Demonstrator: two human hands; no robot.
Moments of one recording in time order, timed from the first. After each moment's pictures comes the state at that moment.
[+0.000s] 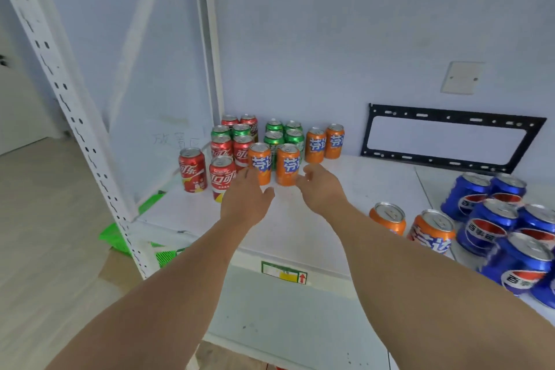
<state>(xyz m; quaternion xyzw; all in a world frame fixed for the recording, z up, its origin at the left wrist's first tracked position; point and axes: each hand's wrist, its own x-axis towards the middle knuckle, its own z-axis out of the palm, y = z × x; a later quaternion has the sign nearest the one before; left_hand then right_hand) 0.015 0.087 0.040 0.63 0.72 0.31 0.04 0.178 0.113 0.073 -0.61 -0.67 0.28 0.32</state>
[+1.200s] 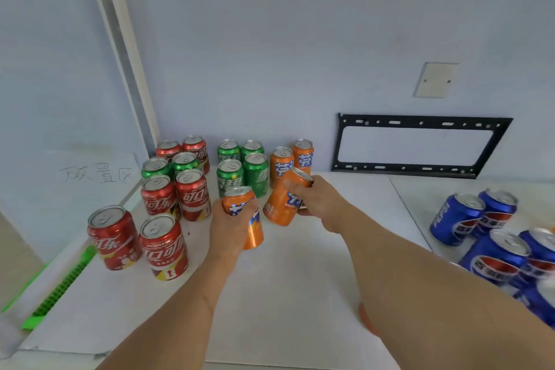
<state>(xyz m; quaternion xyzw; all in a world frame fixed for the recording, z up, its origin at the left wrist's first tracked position) 0.032 0.242 -0.014 0.40 0.59 0.57 0.41 0.219 0.257 0.060 -0.57 -0.49 0.51 0.40</state>
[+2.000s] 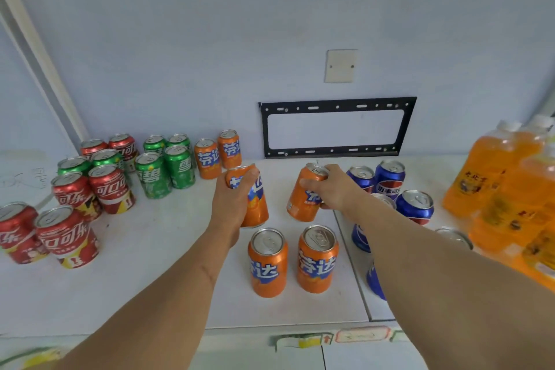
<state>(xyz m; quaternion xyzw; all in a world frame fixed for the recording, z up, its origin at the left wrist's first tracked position) 0.224 0.196 0.032 0.43 0.51 0.57 0.49 0.434 0.177 0.075 -0.68 -0.50 0.40 0.35</state>
